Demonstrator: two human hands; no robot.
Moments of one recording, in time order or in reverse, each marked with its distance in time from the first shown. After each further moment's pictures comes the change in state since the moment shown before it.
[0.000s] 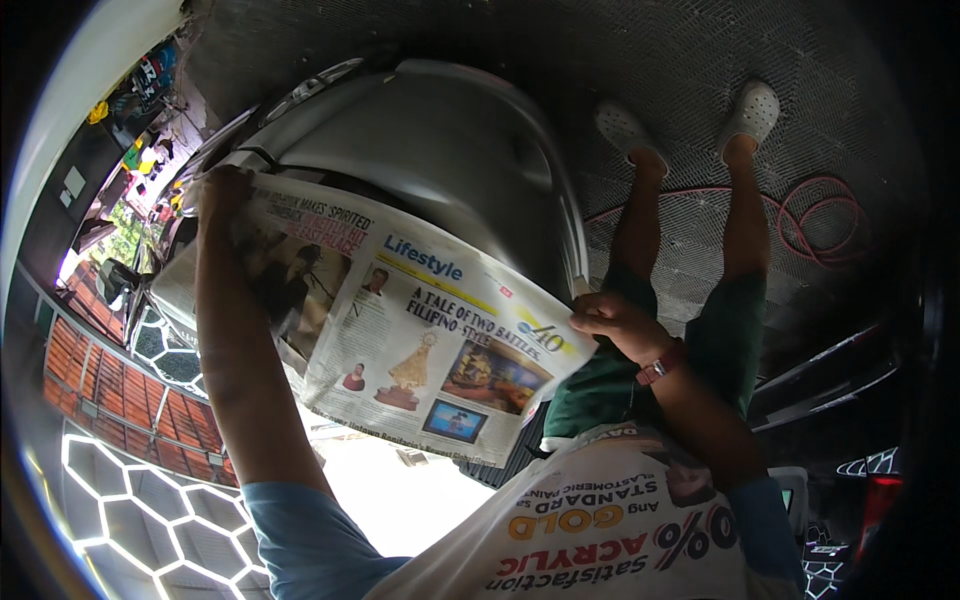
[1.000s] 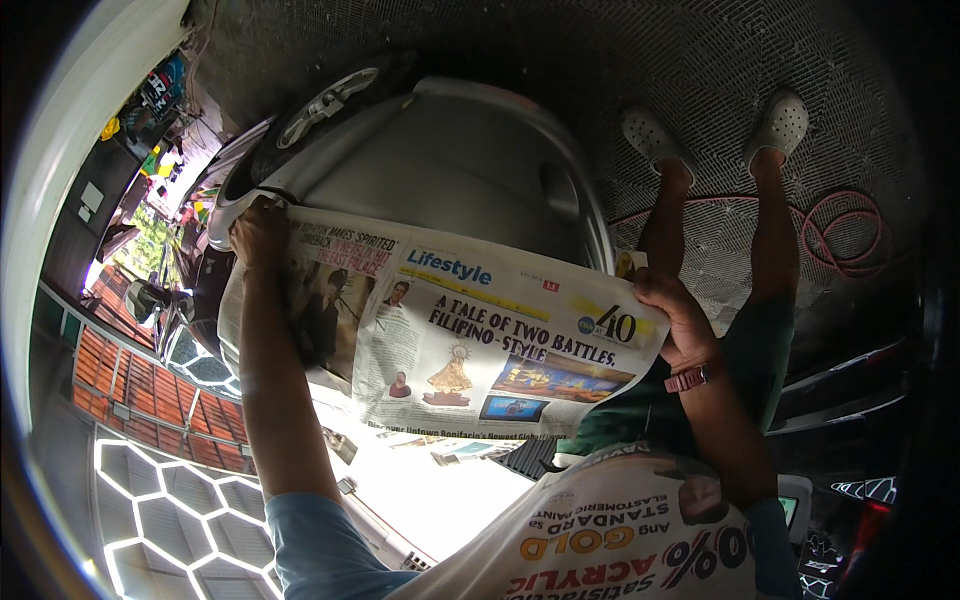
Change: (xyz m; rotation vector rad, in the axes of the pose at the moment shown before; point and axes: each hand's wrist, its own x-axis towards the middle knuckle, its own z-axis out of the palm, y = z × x) left_hand -0.041 0.118 -0.080 -0.069 0.199 -0.293; right_hand -0.018 -0.087 -0.008 0.669 0.274 -0.084
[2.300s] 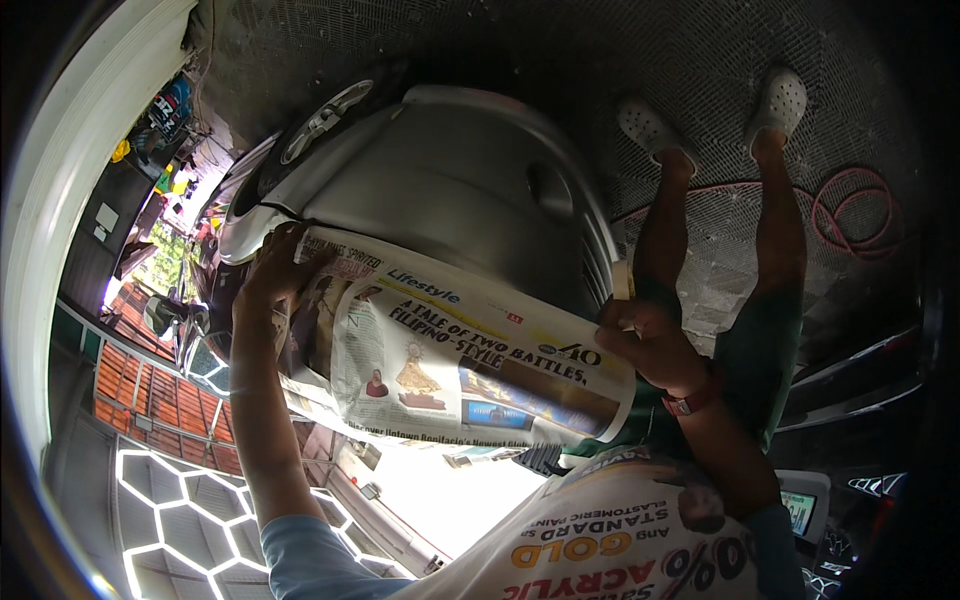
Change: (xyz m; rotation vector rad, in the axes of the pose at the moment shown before) left_hand -0.036 0.049 -0.075 -0.118 -0.722 0.330; right_hand -0.020 0.014 -0.012 -0.659 -0.213 -0.235
